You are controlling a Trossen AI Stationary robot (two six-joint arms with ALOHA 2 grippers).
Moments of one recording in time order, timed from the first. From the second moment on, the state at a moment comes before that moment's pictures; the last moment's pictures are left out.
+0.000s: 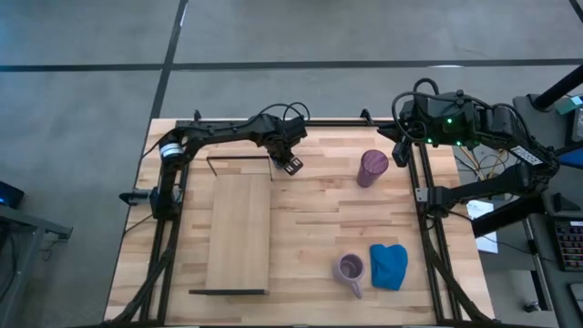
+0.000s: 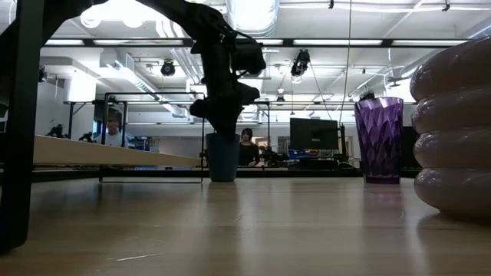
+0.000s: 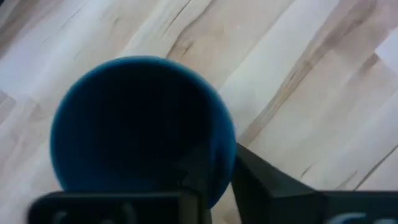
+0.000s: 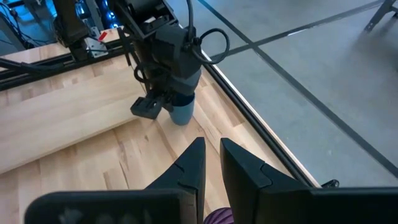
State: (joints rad) left arm 0.38 1.99 1.70 -0.99 -0.03 -0.31; right arm -0.19 1.06 1.60 -1.13 0.23 0.14
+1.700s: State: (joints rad) left arm 0.10 1.78 1.68 -1.53 0.00 -0.62; right arm -0.19 1.06 1.60 -1.15 0.23 0.12
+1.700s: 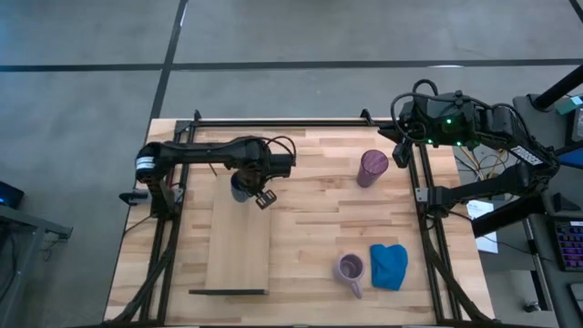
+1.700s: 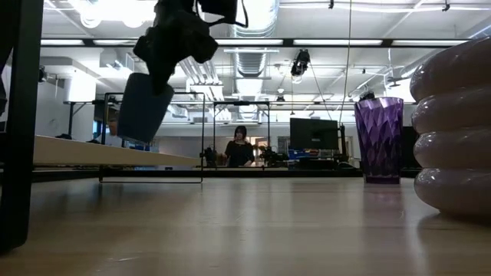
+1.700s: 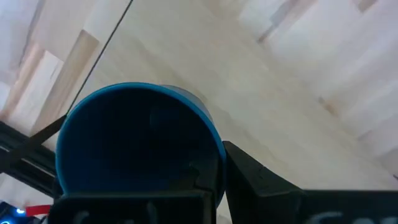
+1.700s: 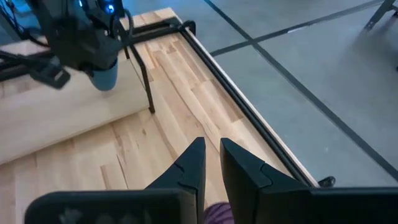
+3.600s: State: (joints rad) left arm 0.17 1.47 1.38 -1.20 0.07 -0.83; right arm -0.19 1.06 1.60 -1.21 0.23 0.10
